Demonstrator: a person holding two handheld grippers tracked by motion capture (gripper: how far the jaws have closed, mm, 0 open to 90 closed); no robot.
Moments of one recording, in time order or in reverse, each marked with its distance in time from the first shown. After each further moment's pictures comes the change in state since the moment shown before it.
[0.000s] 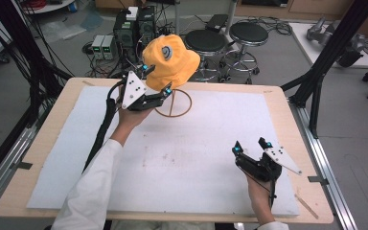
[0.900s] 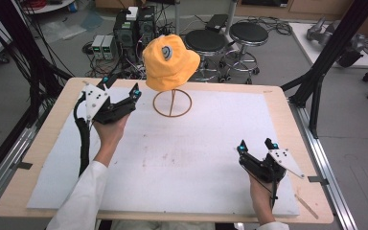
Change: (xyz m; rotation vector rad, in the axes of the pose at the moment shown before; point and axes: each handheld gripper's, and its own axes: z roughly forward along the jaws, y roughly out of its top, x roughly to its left) left arm 0.012 -0.007 -0.077 0.025 0.333 -0.242; right arm -0.005 -0.002 -0.004 -0.035 -0.087 -0.004
